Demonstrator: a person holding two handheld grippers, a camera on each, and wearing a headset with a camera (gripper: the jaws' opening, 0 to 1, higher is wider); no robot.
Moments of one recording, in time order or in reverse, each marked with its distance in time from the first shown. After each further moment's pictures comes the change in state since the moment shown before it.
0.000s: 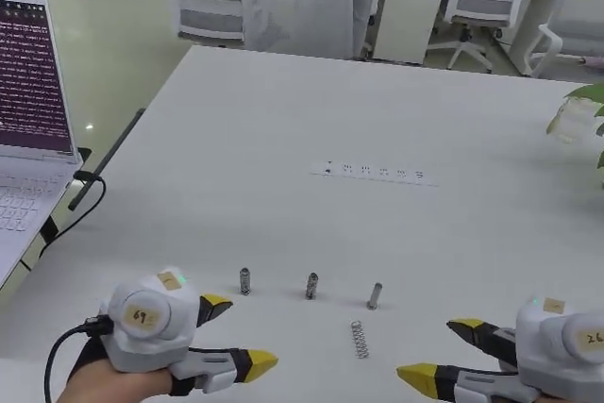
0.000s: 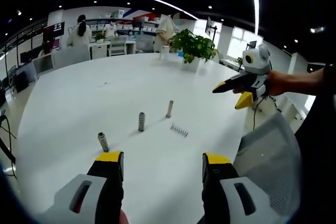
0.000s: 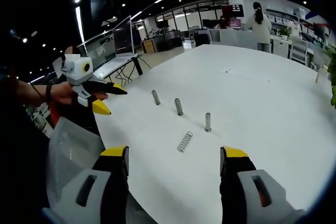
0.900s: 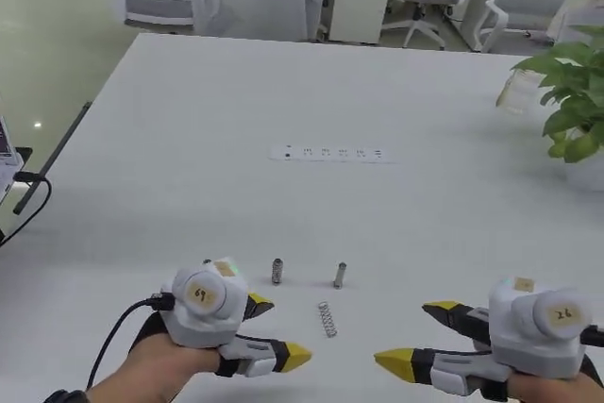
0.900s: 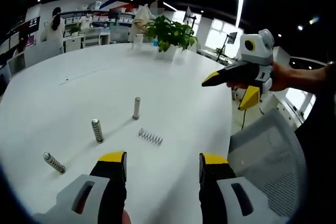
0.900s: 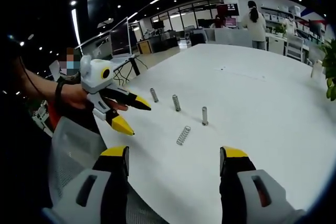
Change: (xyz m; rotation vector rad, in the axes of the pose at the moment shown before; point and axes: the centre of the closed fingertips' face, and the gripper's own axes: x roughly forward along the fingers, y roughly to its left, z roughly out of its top) left arm 0.081 -0.052 -0.004 0.044 0.084 -0.195; right arm -0.015 0.002 -0.013 0.026 -0.002 -0.026
